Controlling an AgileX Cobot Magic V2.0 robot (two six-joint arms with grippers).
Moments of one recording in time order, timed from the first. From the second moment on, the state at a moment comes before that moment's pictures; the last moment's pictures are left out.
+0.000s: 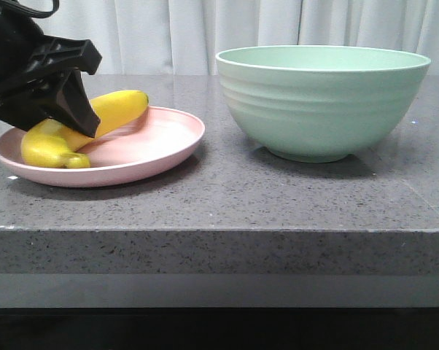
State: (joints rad) left arm -0.38 1.50 -1.00 -0.21 0.49 0.01; right arm 0.10 0.31 -0.40 0.05 0.26 0.10
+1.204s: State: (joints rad) left arm -0.80 1.34 -1.20 -0.21 0.55 0.01; right arm 0.17 0.32 -0.40 0.48 0.25 0.10
